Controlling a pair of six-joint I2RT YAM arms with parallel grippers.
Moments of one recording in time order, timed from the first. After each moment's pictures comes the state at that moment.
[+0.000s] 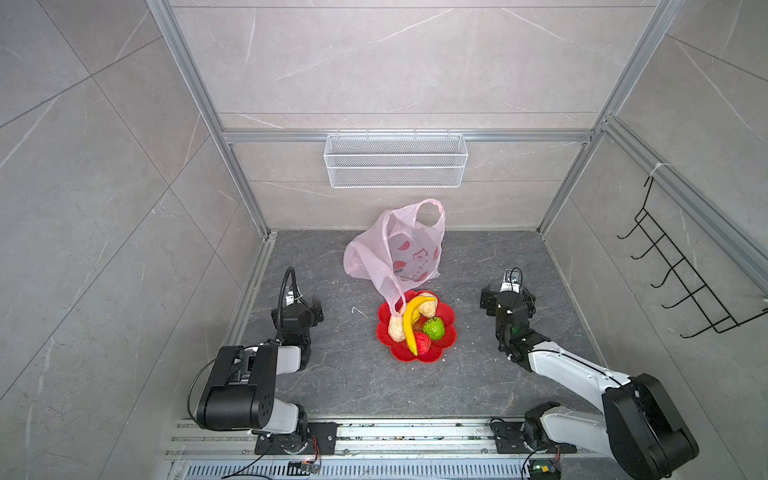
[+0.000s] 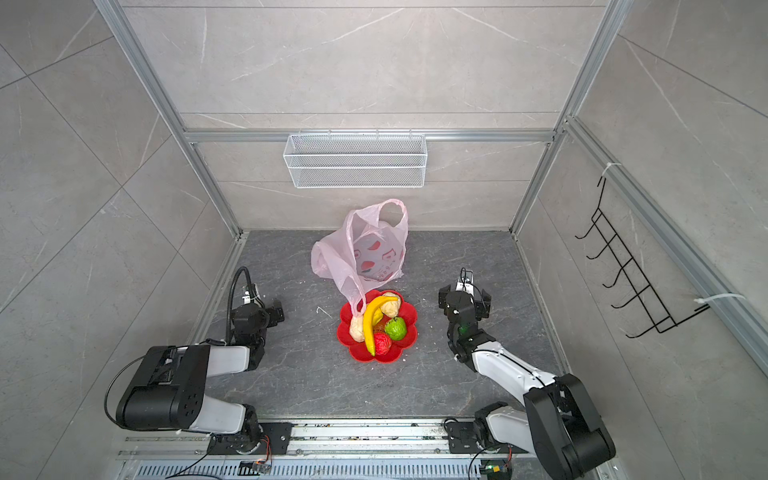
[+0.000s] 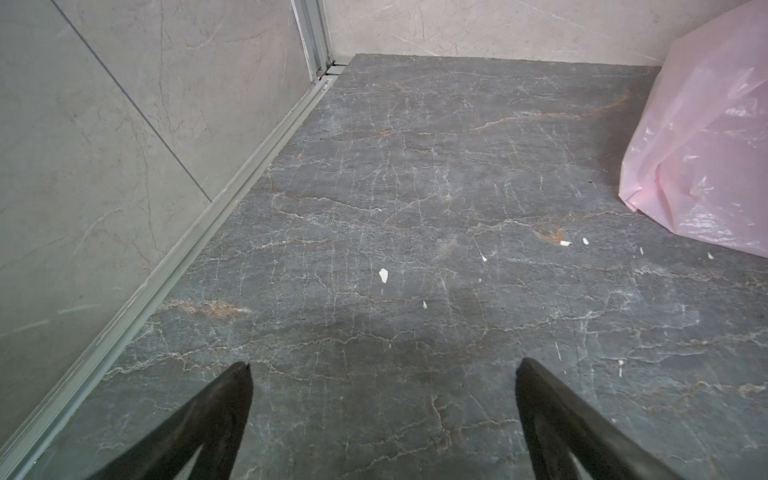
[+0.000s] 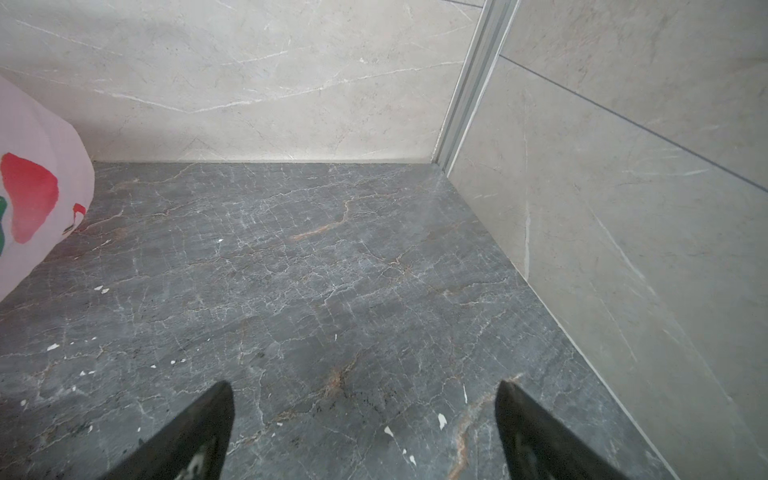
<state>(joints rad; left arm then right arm) -0.02 1.48 0.32 0.74 -0.28 -0.04 0.34 1.24 0.47 0.38 0.64 0.07</state>
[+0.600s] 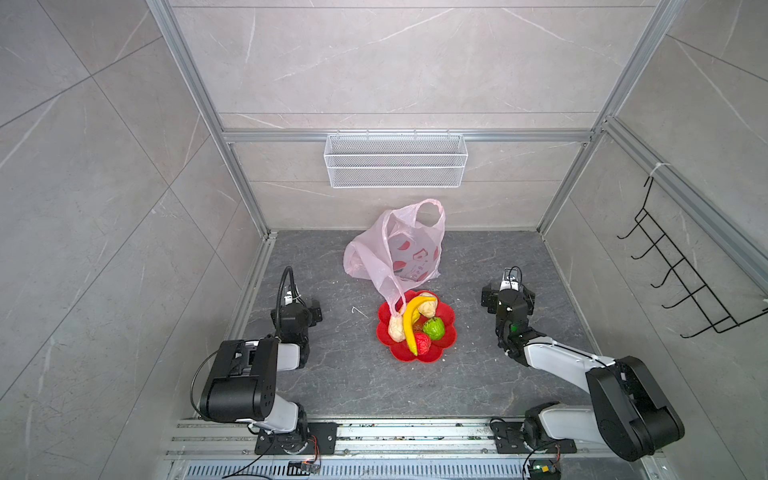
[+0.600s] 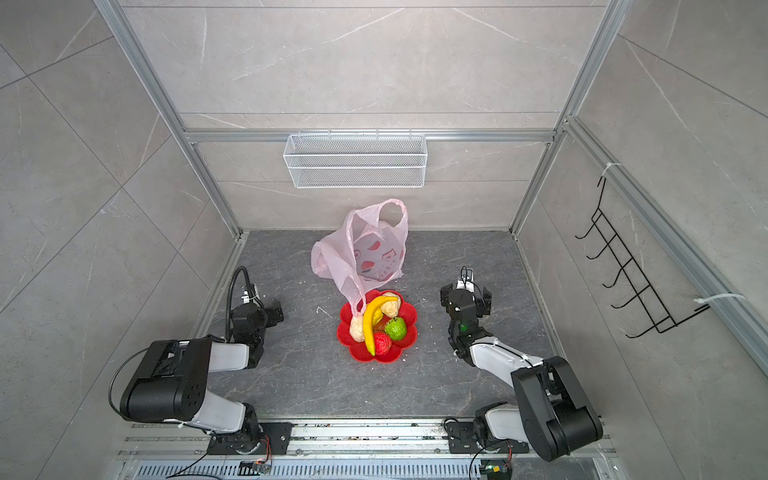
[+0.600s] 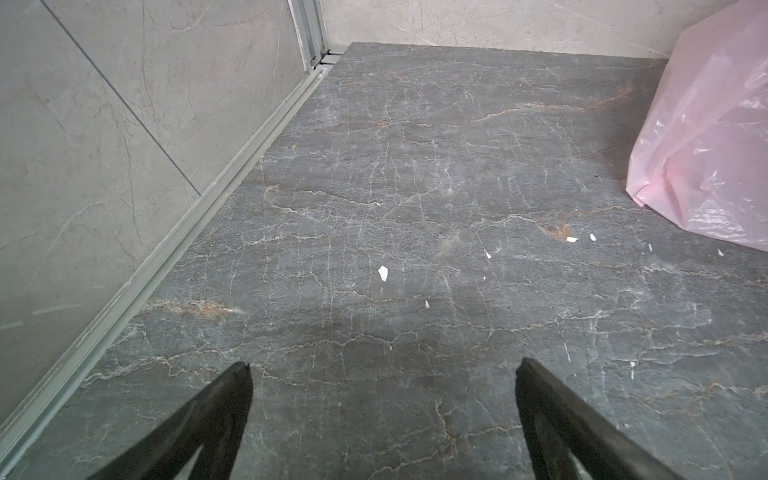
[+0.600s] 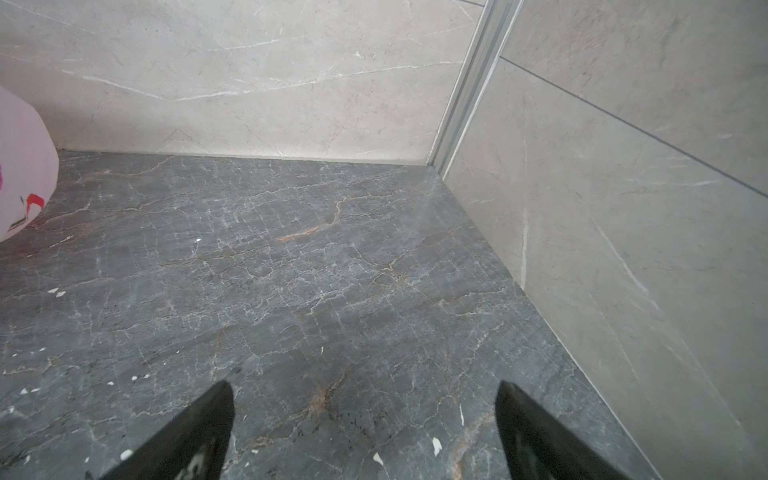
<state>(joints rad) 0.00 1.50 0.32 0.74 -0.25 -0.04 0.29 1.34 0.46 0.53 0.60 0.00</state>
